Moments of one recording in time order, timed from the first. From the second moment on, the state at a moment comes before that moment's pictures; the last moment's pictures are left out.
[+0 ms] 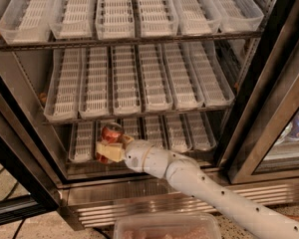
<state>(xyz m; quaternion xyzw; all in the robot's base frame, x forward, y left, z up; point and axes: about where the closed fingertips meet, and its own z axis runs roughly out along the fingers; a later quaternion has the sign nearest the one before) 0.556 0.113 0.688 -0.22 0.68 0.47 0.52</state>
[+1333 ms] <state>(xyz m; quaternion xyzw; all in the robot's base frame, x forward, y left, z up) 0.517 0.115 0.668 -0.29 0.70 0.50 0.42</state>
